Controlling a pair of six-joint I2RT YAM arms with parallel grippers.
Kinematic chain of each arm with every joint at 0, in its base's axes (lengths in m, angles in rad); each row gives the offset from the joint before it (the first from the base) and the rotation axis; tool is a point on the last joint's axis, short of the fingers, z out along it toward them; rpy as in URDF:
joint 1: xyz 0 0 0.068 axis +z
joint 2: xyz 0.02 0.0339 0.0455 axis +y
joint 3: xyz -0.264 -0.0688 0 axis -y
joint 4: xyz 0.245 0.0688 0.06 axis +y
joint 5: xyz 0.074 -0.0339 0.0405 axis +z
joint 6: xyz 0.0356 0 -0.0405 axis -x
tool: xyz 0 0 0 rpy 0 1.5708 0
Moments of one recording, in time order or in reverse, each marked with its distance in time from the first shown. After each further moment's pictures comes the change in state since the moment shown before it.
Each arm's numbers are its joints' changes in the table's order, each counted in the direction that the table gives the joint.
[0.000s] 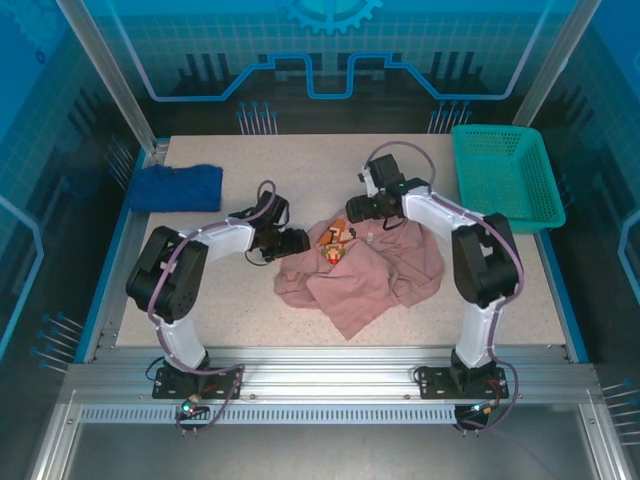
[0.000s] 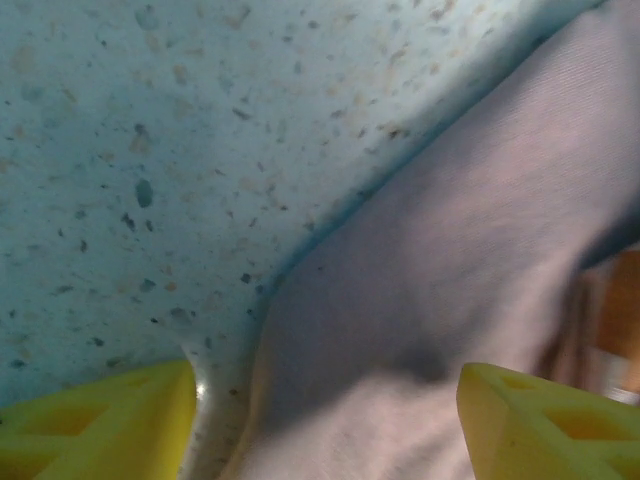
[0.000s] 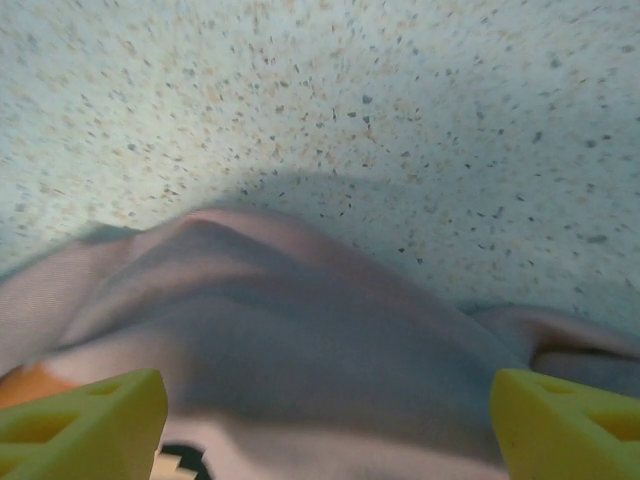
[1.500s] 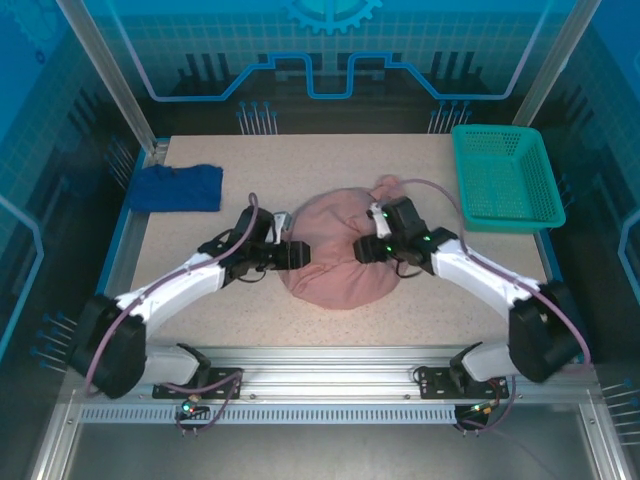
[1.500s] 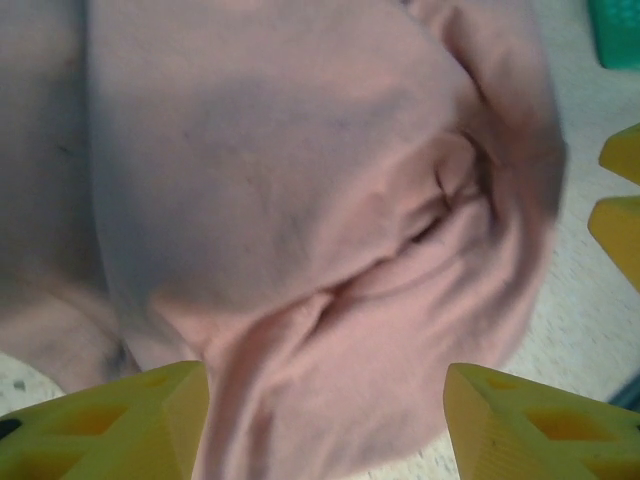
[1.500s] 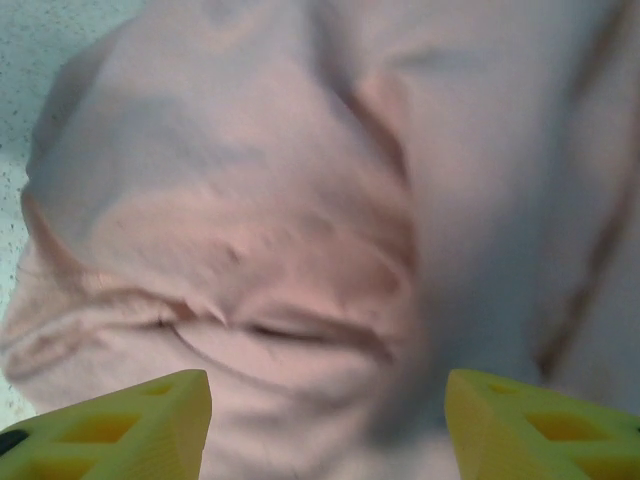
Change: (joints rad) left arm -0.104 -0.448 -0.220 -0.050 -0.051 -0.071; right arm 0.148 -0.495 -0.482 -0.121 0.058 -0.113
